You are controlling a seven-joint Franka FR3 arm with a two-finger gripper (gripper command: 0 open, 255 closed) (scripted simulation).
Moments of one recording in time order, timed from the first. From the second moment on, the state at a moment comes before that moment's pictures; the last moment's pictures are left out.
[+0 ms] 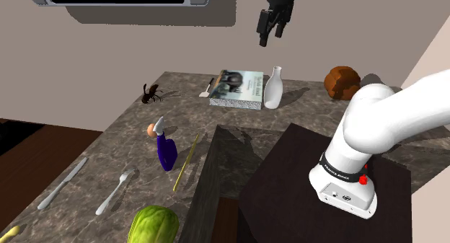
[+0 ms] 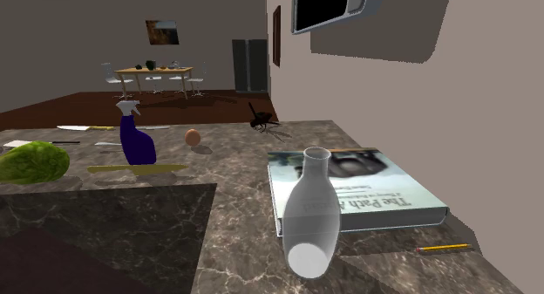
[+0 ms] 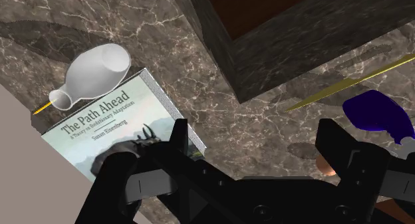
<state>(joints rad) 0.02 -0.79 -0.04 -2.32 -0.11 1.66 0.07</state>
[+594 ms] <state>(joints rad) -0.02 -0.73 -0.19 -2.39 -0.17 1.81 -0.06</state>
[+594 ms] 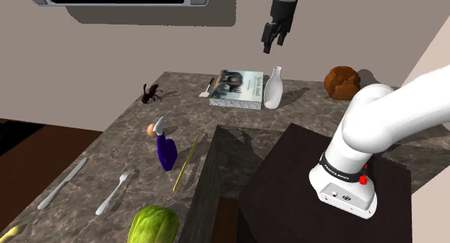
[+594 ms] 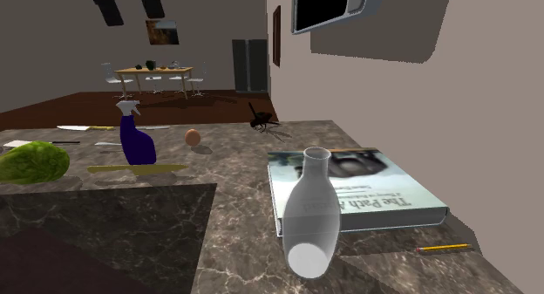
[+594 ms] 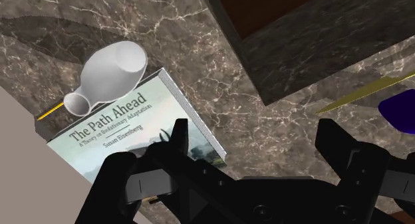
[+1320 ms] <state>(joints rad) -0.06 -0.51 -0.44 -2.41 -0.21 2.06 -0.29</state>
